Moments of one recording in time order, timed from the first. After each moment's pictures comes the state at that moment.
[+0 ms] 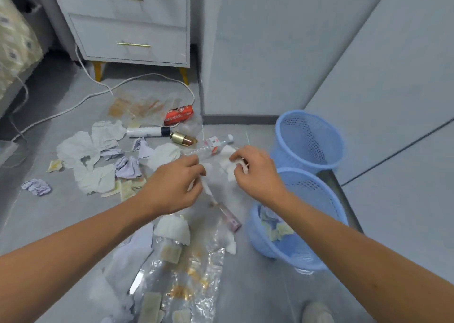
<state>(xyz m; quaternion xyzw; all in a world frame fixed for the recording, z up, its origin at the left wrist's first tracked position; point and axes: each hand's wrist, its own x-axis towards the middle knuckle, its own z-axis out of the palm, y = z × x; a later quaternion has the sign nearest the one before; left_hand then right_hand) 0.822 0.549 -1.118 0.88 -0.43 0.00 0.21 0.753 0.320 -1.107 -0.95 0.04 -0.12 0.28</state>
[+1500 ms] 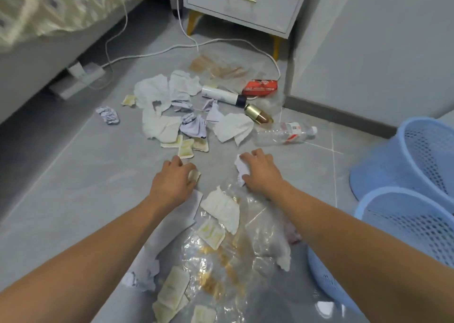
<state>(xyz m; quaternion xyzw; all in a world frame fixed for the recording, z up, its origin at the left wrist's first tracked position) 0.821 0.667 -1.333 0.98 -0.02 -0.13 0.16 0.863 0.415 -1.318 -0.98 -0.05 0.17 0.10</state>
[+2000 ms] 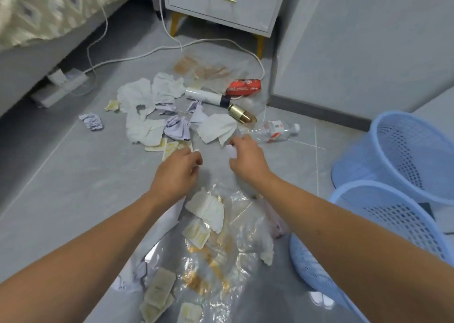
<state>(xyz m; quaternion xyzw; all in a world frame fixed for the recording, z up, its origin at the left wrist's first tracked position) 0.832 0.623 -1.287 0.96 -0.12 0.00 0.25 0.866 0.414 -1.266 -0.97 -0.03 0.06 0.22</state>
